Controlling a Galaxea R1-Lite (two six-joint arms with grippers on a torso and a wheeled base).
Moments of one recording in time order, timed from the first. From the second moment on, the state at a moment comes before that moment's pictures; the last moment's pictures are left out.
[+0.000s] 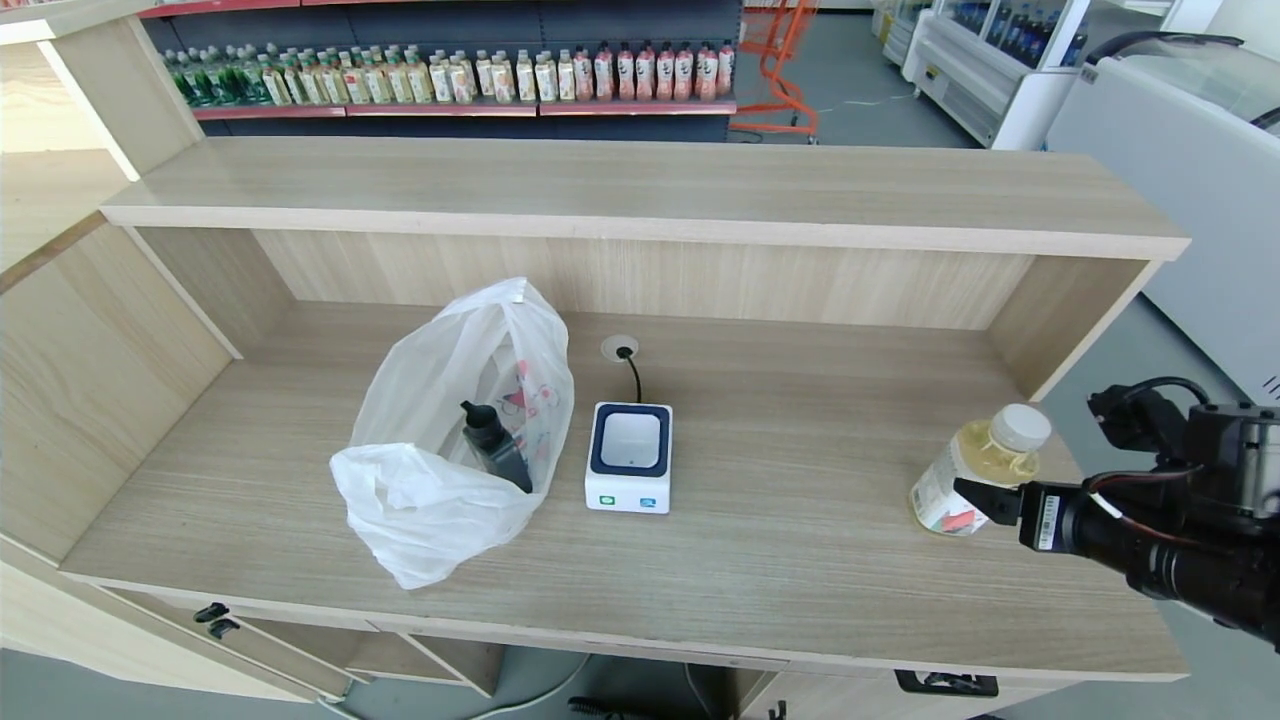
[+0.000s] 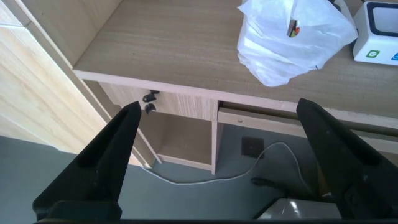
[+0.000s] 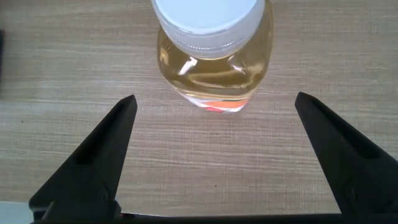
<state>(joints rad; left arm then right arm) 0.00 0.00 0.00 0.05 0.13 0.01 0.09 1.60 -0.40 -0.78 -0.03 0.11</state>
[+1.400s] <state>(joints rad) 0.00 0.00 0.00 0.05 0.13 0.01 0.16 1.95 -0.48 -1.23 -0.01 0.01</state>
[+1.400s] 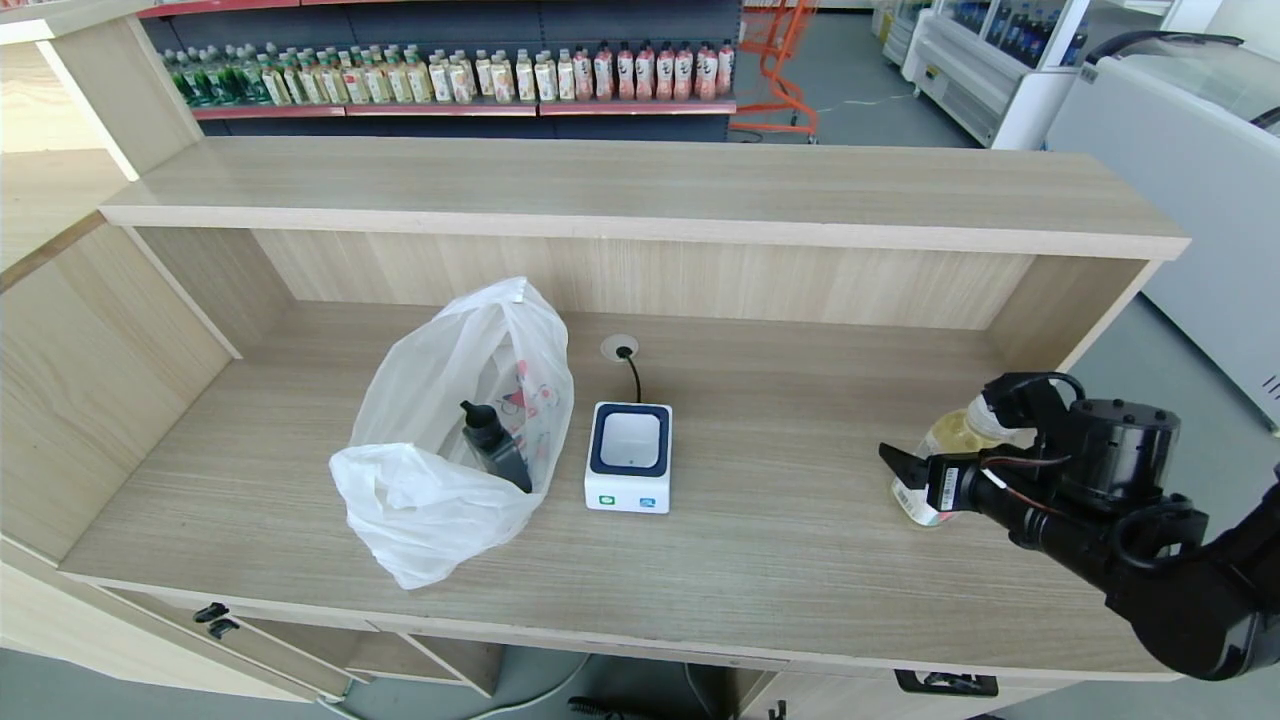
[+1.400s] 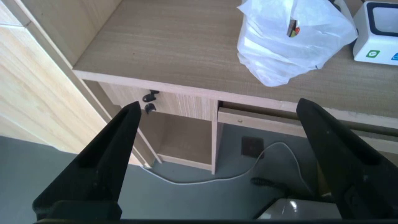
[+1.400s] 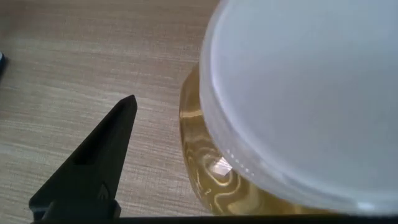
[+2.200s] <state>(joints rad) 0.00 0.00 0.00 0.05 0.13 0.01 0.15 2.02 -0.53 -1.31 0.11 -0.16</state>
